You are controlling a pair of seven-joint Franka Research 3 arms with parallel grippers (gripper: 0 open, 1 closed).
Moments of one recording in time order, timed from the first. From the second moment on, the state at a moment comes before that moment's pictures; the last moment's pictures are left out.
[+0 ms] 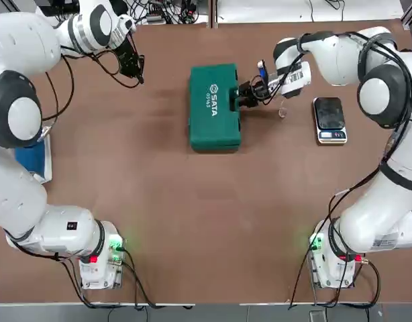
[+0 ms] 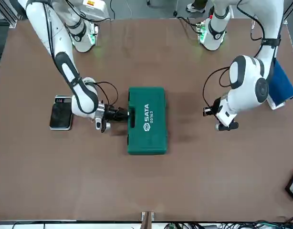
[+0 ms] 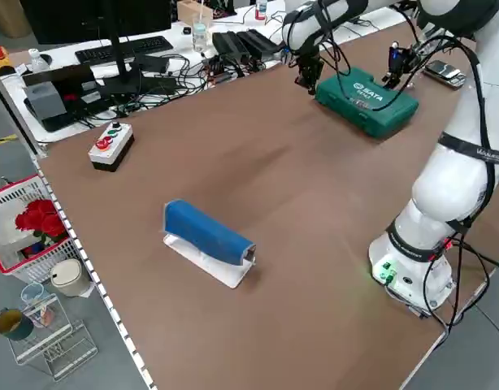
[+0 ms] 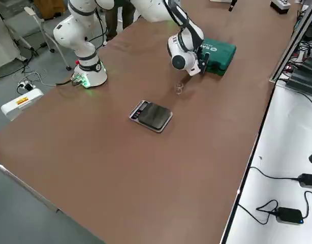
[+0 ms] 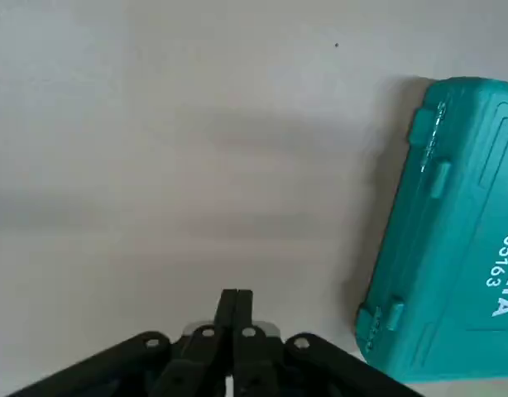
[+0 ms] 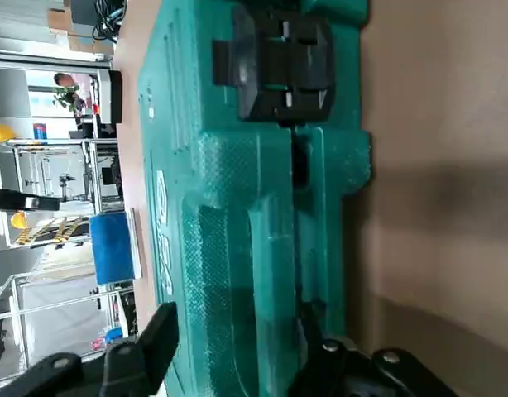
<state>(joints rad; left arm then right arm) -0.04 0.23 -0.19 -2.00 -0.33 2.13 -0.17 0.05 0.61 0.39 -2.02 1.50 2.37 -0.92</state>
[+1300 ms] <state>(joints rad) -0.03 0.22 -0.19 -2.00 -0.33 2.13 -0.17 0.06 0.57 0.41 -2.00 1.51 2.43 -0.89</state>
